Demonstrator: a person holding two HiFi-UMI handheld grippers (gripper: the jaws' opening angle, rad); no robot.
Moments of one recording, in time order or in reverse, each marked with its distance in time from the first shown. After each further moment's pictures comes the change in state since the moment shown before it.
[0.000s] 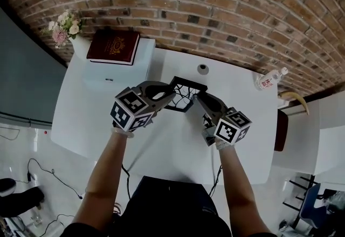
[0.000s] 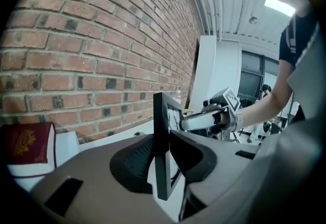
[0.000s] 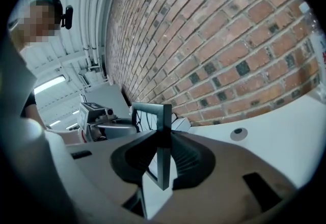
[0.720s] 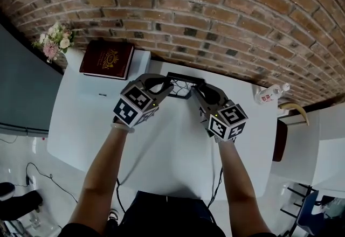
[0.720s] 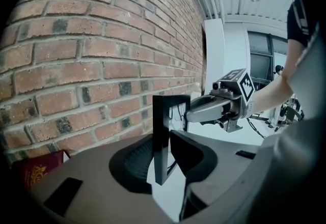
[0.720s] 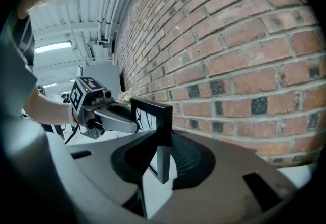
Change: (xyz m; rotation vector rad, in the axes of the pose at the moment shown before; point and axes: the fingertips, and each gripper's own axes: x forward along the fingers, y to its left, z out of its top) left arm 0.047 0.083 0.030 0.111 0.070 0.140; right arm 0.058 -0.058 0.058 -0.323 0.049 -0.081
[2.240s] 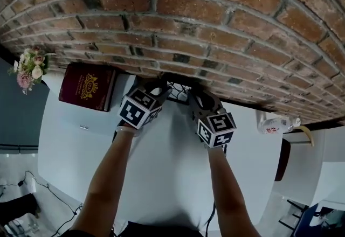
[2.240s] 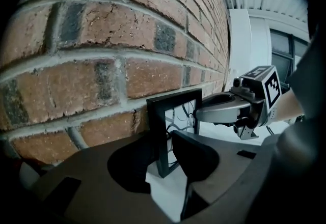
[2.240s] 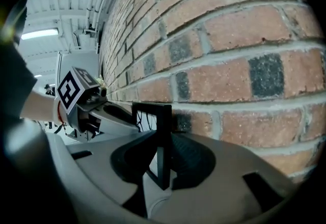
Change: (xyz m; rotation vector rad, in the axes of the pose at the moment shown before) left arm 0.144 0.111 -0.030 -0.113 0.088 0.099; right arm 0.097 -0.136 -0.033 -0.011 0.022 -0.152
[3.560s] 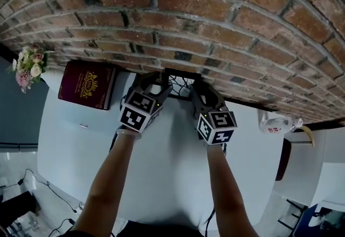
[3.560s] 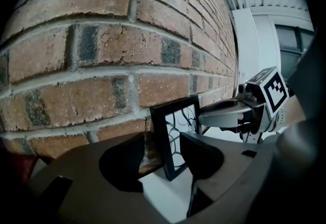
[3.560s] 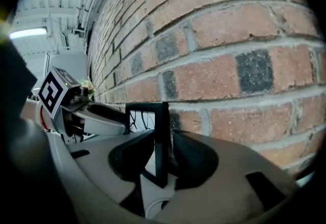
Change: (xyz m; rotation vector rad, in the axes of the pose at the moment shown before) left arm -0.010 0.014 0.011 -0.016 -0.094 0.131; right arm 0.004 -0.018 -0.001 0.059 -0.008 -0.107
